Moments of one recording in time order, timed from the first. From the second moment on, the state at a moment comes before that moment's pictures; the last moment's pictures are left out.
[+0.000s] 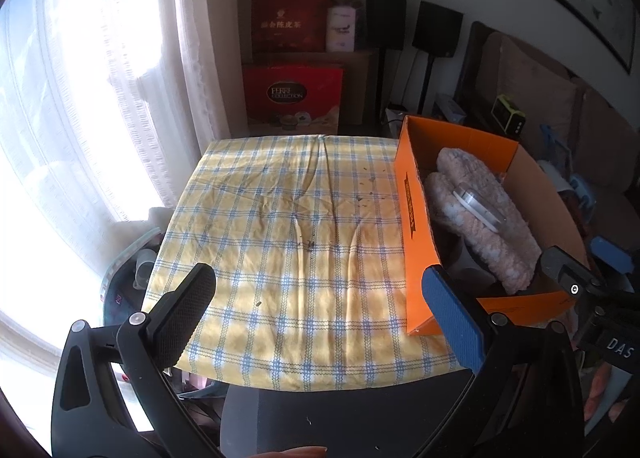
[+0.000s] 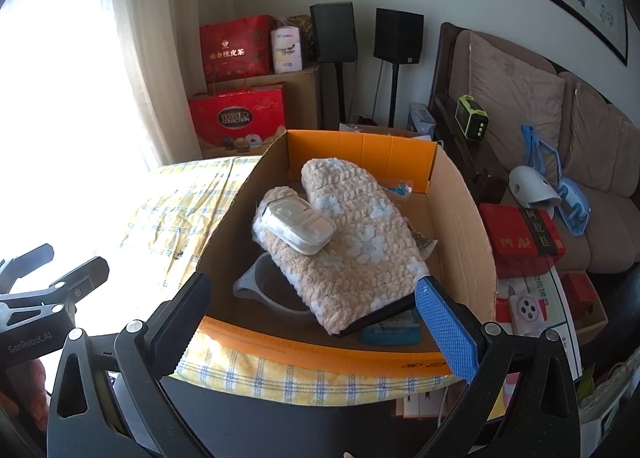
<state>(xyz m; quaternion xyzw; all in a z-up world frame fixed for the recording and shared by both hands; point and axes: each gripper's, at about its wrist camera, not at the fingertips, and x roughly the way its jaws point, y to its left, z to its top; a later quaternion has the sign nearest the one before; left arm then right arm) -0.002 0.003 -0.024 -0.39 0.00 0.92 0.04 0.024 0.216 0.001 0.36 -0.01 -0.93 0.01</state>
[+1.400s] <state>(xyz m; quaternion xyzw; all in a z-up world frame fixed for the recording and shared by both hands) -0.002 0.006 -0.025 -0.39 0.00 0.92 0.04 0.023 0.215 0.000 0.36 -0.01 -0.93 0.01</state>
